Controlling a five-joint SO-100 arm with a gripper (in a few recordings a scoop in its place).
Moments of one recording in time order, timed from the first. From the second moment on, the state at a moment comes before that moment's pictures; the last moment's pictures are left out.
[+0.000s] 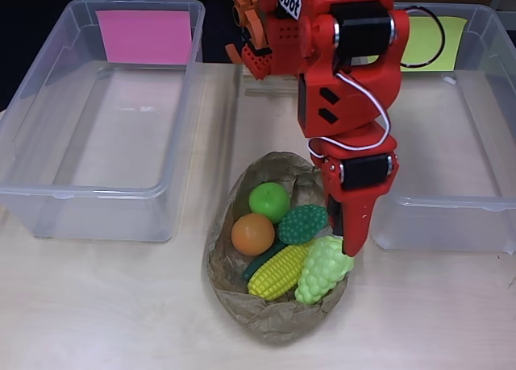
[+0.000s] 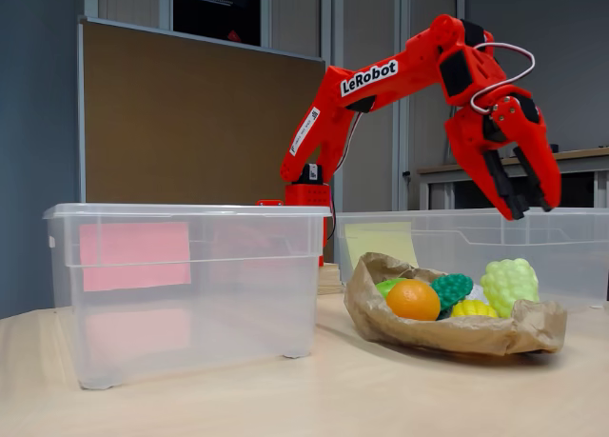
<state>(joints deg) -13.8 56.3 45.8 83.3 -13.8</state>
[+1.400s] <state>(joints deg) -12.1 49.5 59.9 76.5 -29.3</state>
